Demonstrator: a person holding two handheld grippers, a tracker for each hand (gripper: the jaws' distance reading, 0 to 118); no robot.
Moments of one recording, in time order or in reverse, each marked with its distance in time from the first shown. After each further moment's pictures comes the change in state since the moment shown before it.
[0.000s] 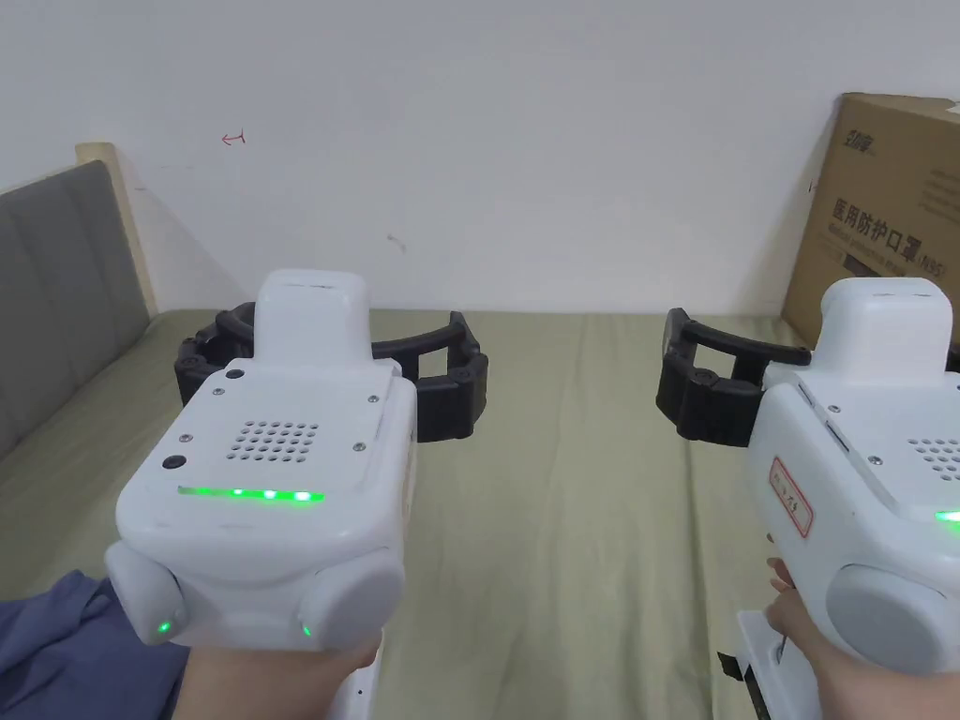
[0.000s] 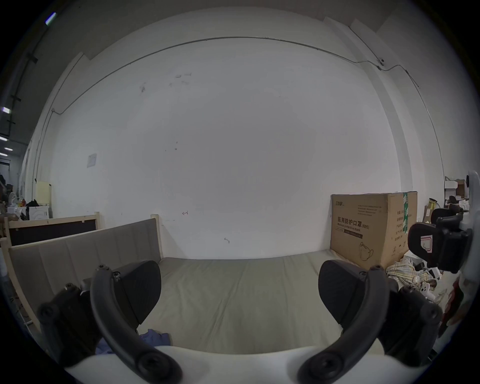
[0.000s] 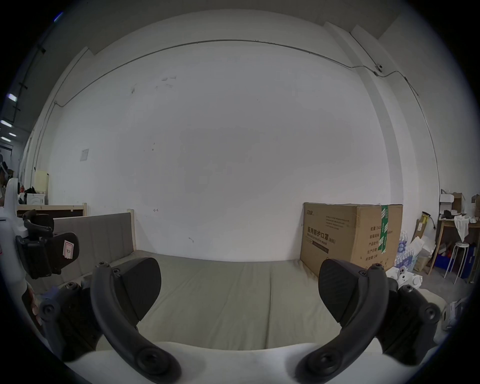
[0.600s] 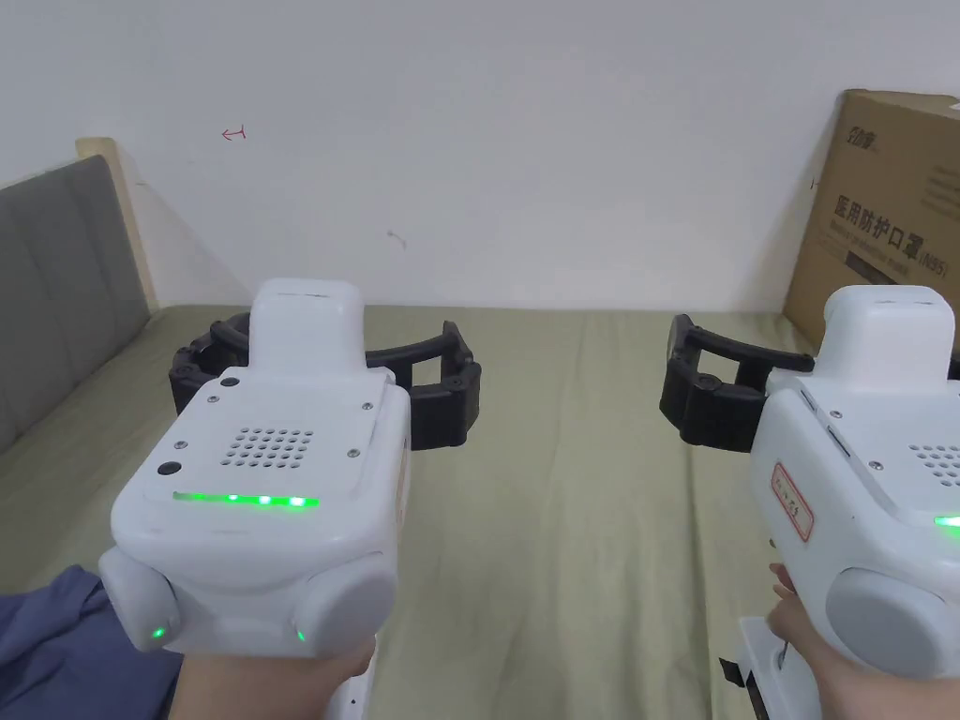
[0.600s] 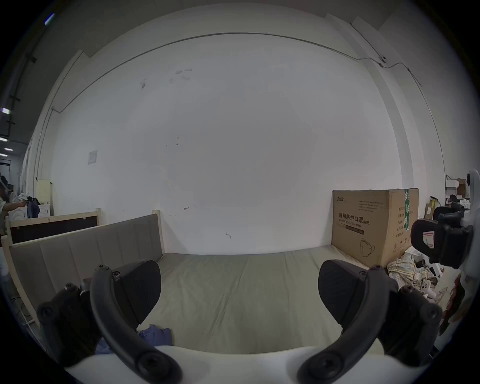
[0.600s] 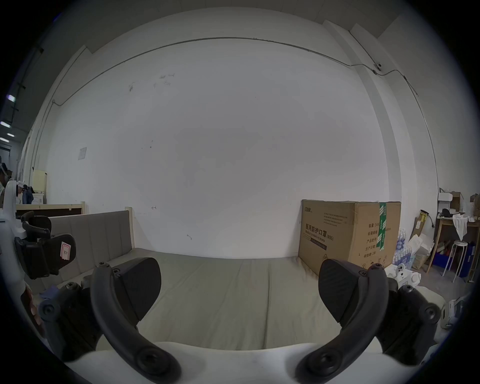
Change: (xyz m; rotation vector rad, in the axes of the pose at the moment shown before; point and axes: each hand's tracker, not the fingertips) left arm -0.002 -0.006 0.000 -0.026 0.014 -0.003; right arm 0.002 -0.005 0.000 -0.017 -0.012 -0.003
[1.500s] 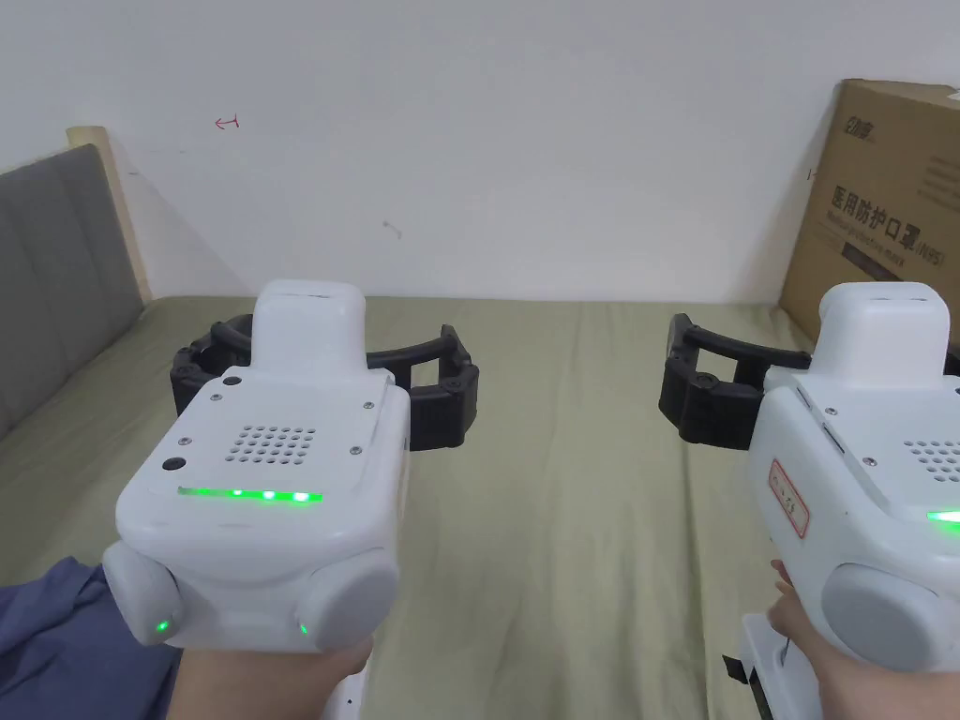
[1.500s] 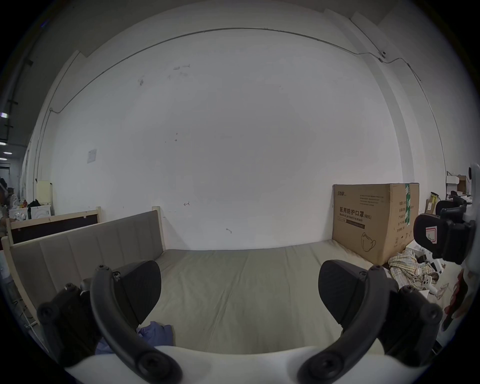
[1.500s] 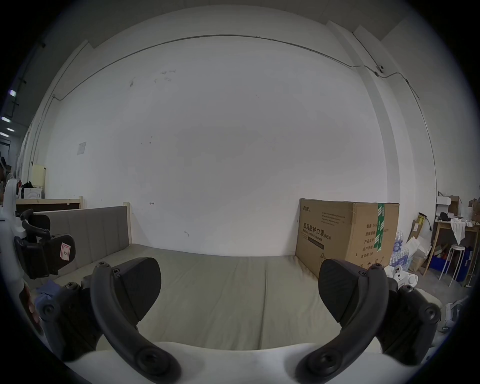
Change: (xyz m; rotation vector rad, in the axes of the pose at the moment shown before) left arm 0.001 -0.007 -0.004 -0.027 0.001 -0.010; right arm 0.001 -0.005 -0.001 -0.013 -0.009 0.022
